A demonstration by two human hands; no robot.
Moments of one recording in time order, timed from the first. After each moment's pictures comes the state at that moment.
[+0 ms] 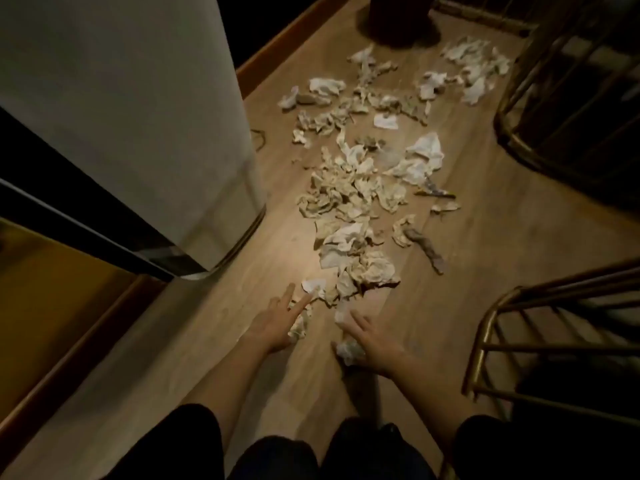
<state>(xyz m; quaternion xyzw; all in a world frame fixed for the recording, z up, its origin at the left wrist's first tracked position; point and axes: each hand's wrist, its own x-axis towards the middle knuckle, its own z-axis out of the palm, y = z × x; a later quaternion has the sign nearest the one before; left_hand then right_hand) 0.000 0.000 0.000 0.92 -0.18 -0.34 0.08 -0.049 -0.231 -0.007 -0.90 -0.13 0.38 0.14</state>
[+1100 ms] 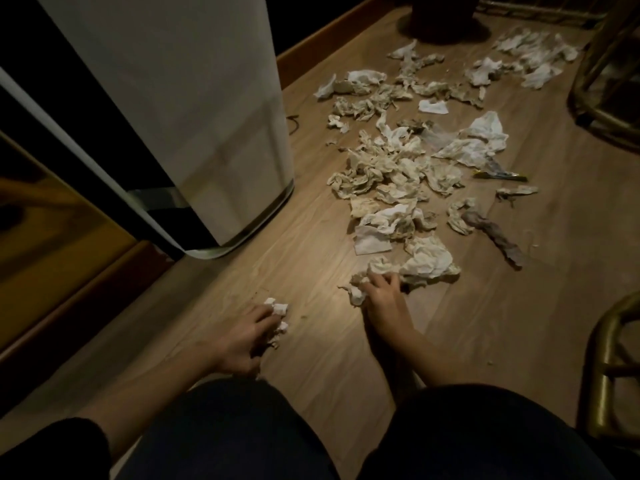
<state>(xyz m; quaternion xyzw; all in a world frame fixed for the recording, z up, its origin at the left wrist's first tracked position) -0.039 0.109 -0.134 0.93 -0.24 -0.25 0.12 0.002 -0.186 -0.172 -0.97 -0.10 -0.01 0.20</state>
